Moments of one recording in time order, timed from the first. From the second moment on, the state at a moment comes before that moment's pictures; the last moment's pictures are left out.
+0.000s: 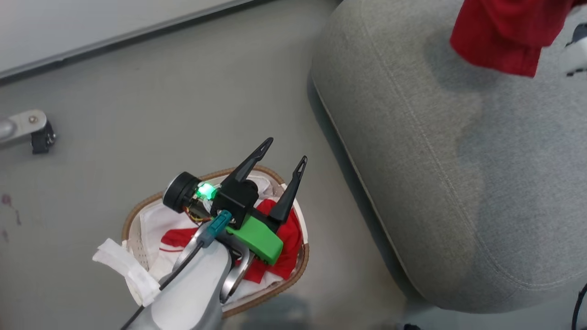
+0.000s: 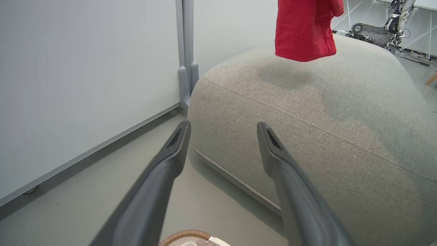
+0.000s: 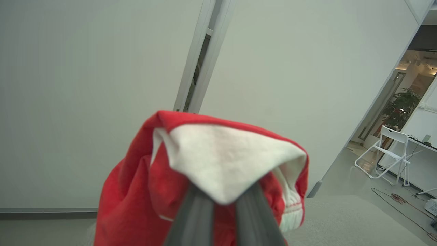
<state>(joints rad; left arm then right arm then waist) -0.47 0.11 -0.61 0.38 -0.23 -0.13 -0.26 -0.86 -0.30 -0.12 0.44 0.02 0.13 -0.26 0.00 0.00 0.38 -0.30</state>
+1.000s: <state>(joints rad) -0.54 0.16 -0.59 0.36 -0.20 -0.11 -0.26 -0.86 -0.29 -0.27 0.71 0.01 0.13 -0.26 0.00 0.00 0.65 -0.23</state>
